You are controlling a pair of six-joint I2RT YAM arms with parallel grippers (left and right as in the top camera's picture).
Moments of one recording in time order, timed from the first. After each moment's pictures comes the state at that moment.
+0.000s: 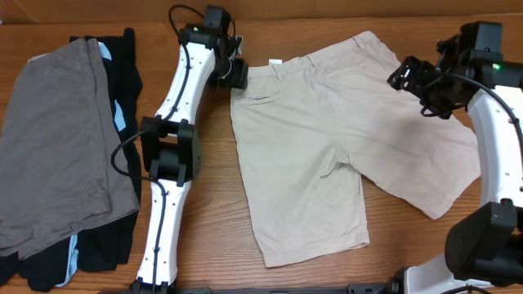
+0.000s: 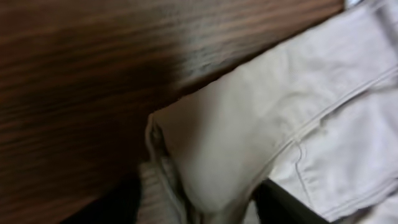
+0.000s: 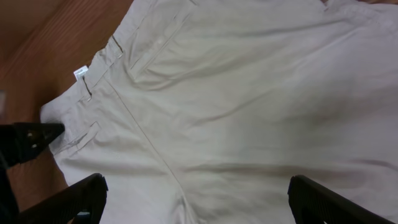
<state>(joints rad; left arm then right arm) -0.21 2.74 2.62 -1.22 0.21 -0.05 -0.17 1.73 1.61 -1.01 -0.29 0.33</state>
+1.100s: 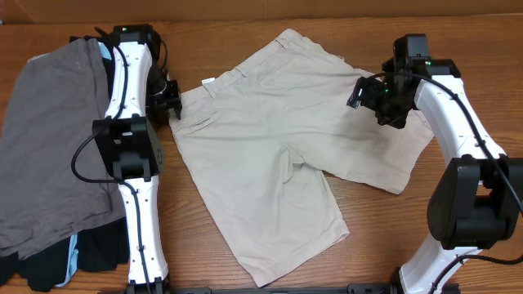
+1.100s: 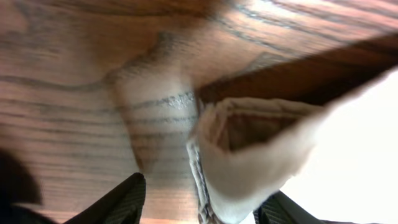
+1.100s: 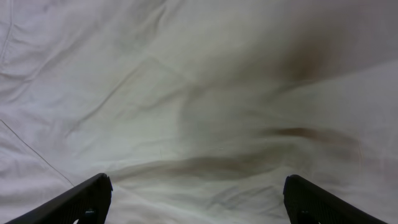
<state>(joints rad) 0.07 2.73 2.63 -1.69 0.06 -0.16 0.00 1.93 1.56 -0.96 -0.24 0.38</state>
